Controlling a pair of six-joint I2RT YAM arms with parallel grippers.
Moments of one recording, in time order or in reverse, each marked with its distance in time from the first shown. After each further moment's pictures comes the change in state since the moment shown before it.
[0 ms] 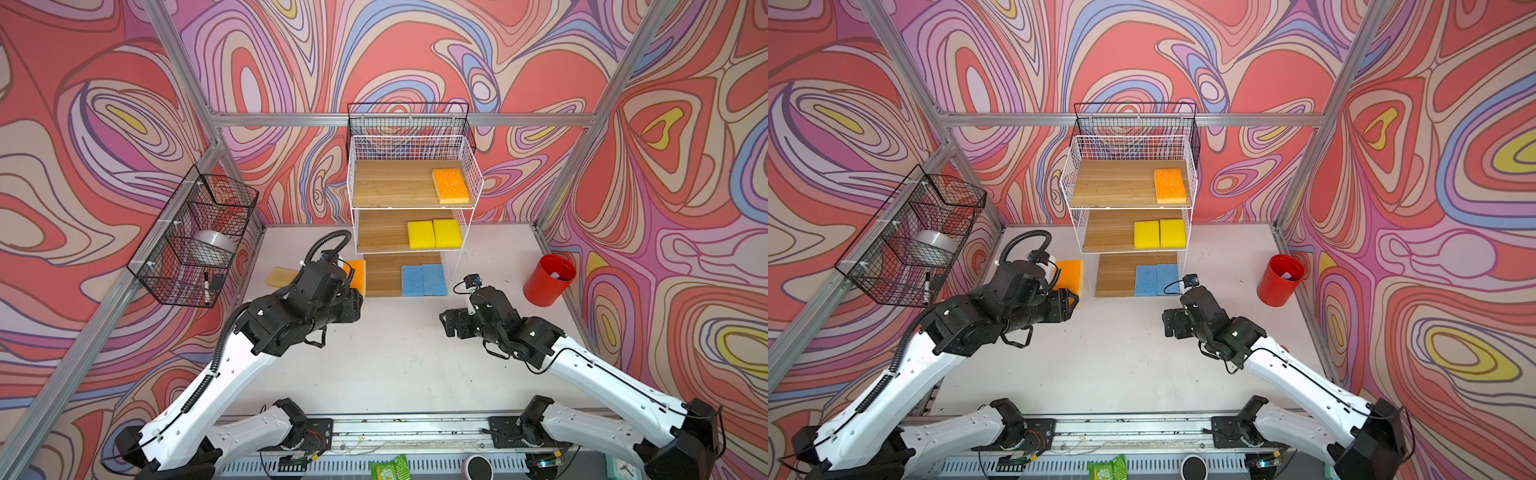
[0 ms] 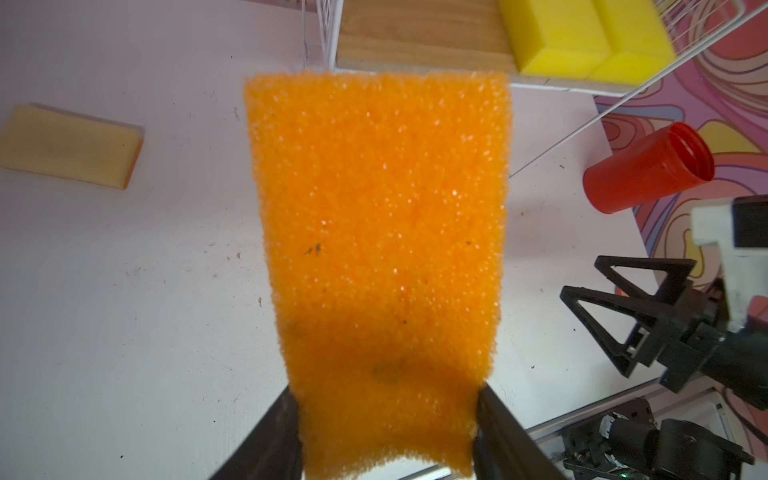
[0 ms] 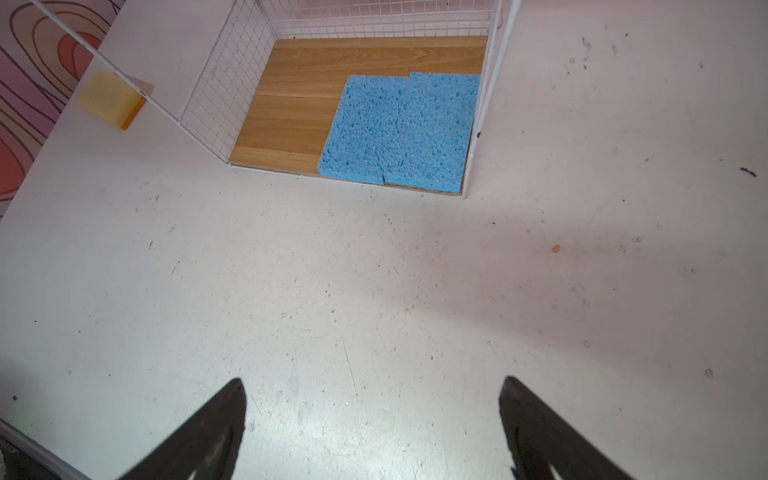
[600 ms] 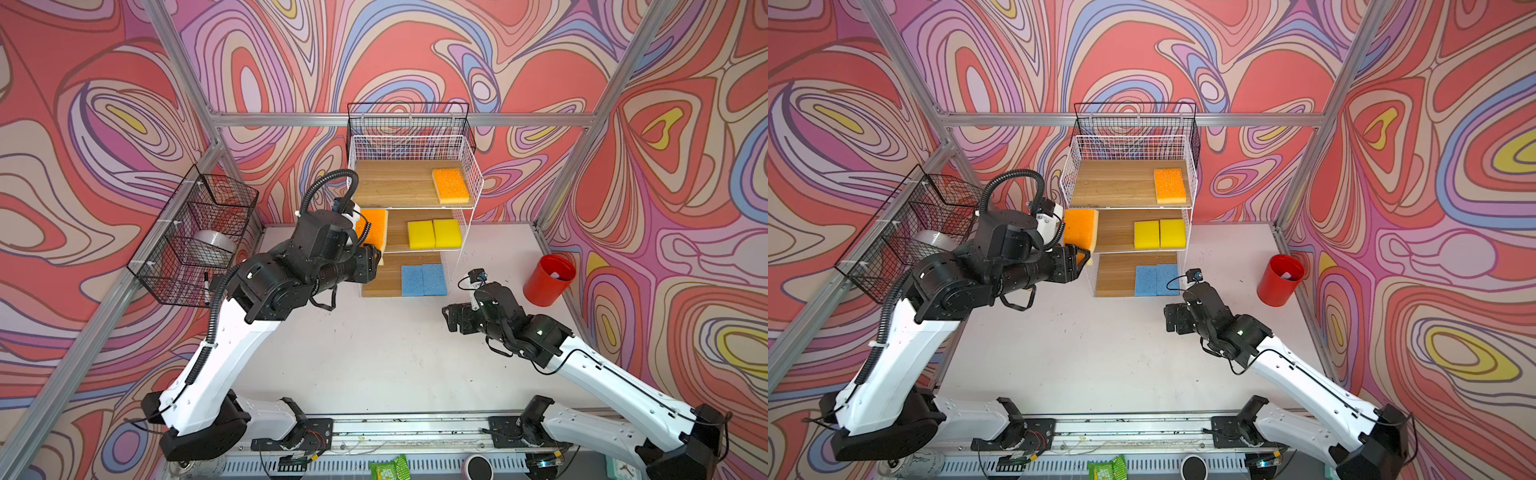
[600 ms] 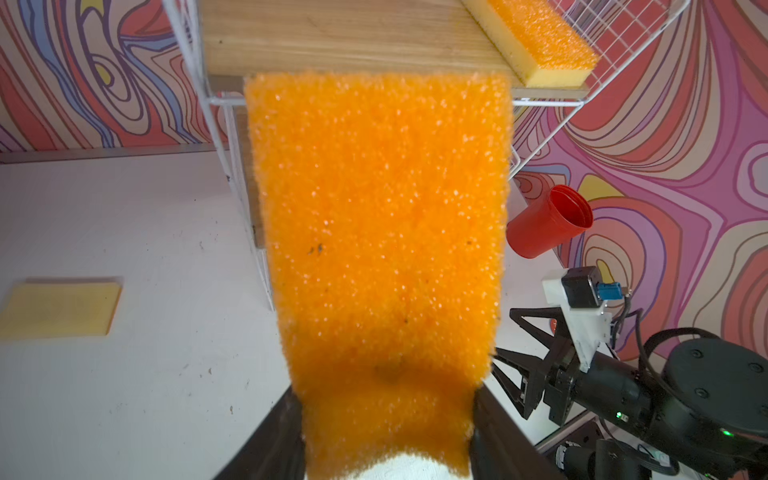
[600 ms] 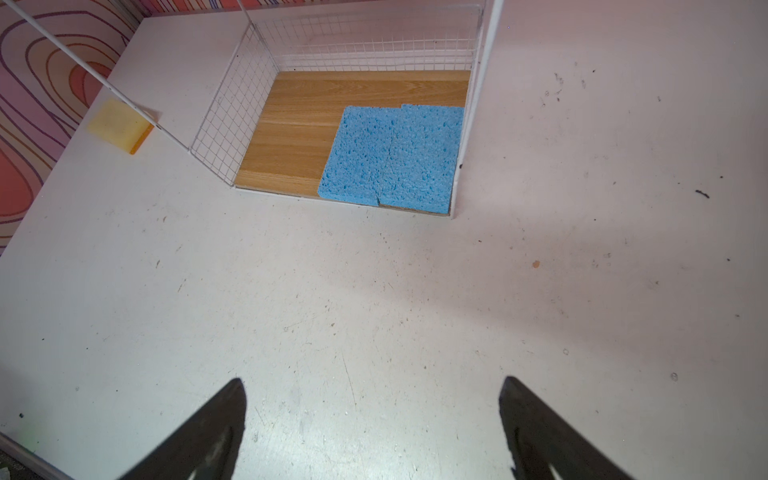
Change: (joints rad) left arm -0.056 0.310 0.548 -0.053 -0.019 0.136; right arm 0.000 -0.013 0.044 -0.028 0.035 -0.003
